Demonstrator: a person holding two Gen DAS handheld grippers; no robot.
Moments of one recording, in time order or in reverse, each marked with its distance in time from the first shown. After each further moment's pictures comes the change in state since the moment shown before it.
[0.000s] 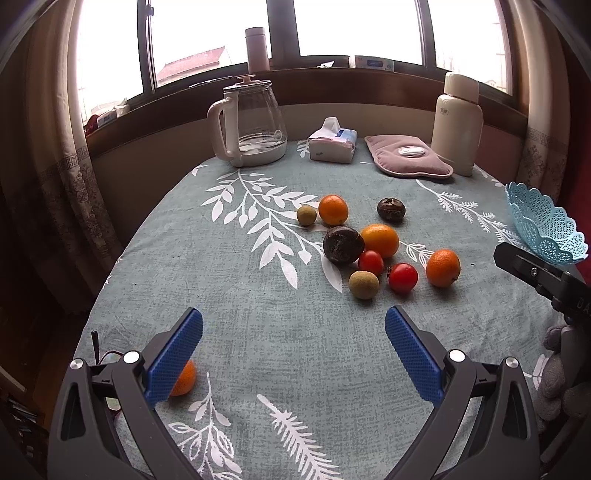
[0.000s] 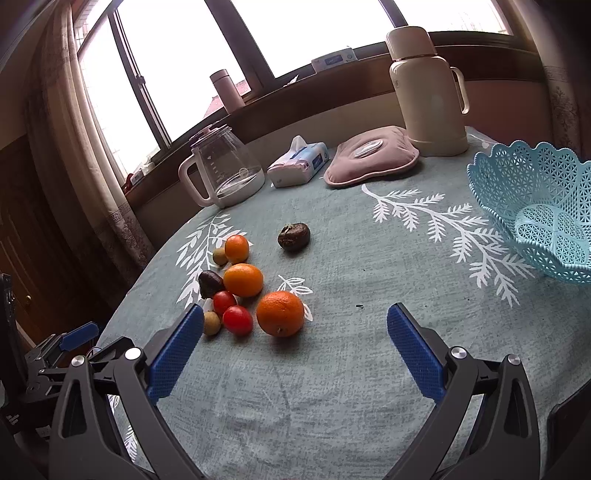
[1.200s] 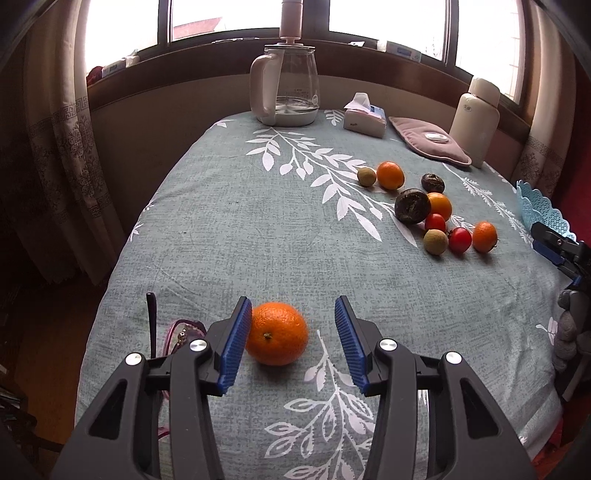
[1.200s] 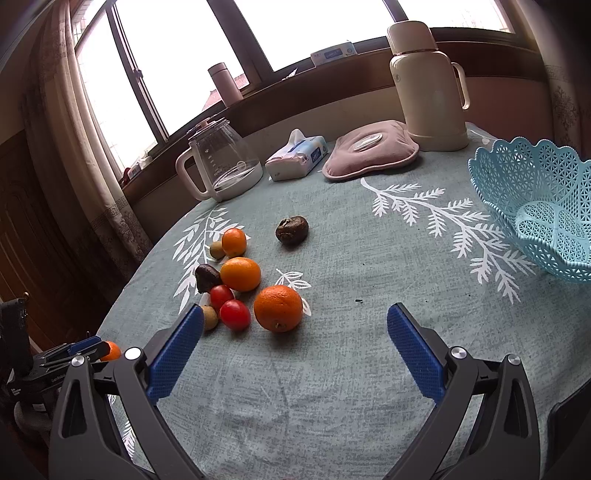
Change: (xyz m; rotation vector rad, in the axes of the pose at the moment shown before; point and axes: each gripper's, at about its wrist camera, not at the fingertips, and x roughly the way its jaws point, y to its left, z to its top) left arm 0.009 0.107 -0.032 -0.077 0.111 -0.100; right arm 0.003 0.000 -0.001 -0.002 0.025 -0.009
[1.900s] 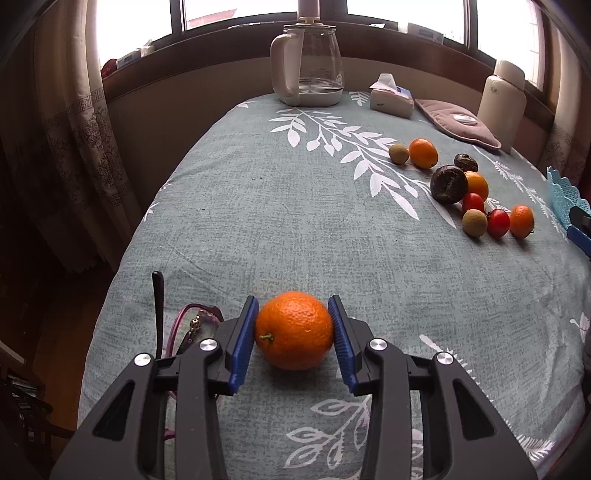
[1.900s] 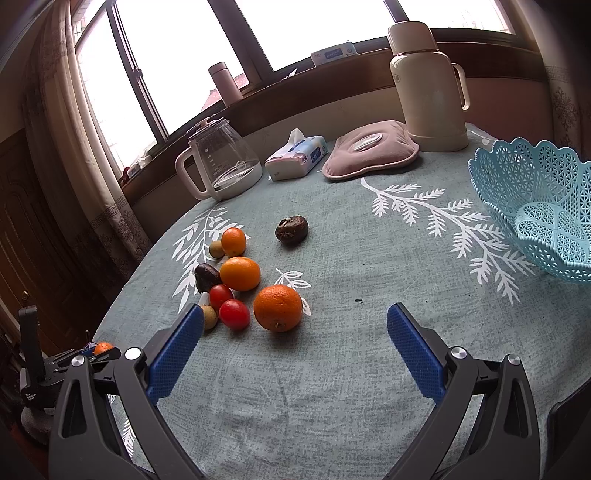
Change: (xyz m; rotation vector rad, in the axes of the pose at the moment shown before) left arm 0.021 0.002 -0.009 0.007 0.047 0.112; right arm 0.001 0.000 0.000 0.003 0.006 -0.004
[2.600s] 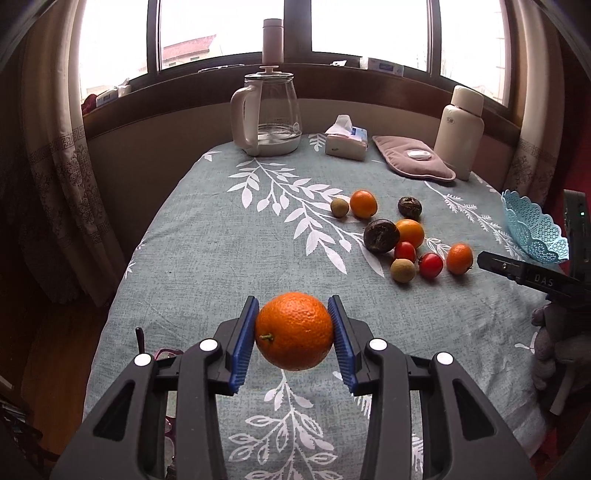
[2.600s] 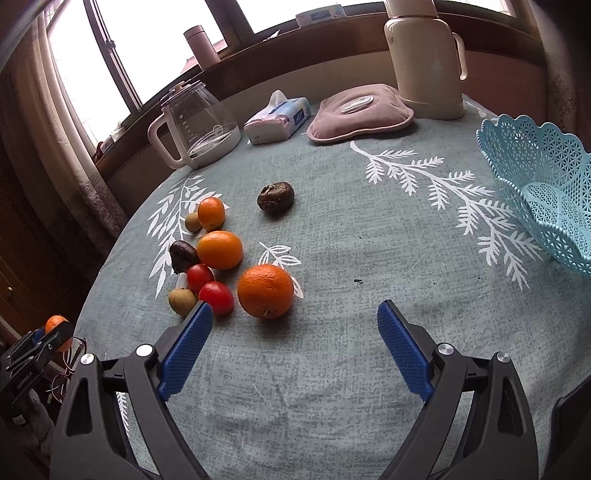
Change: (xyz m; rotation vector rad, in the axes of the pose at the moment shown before) left arm -0.048 -0.038 0.031 0.043 -0.120 -0.104; right arm 0.036 0.014 0.006 0.001 0.184 -0.090
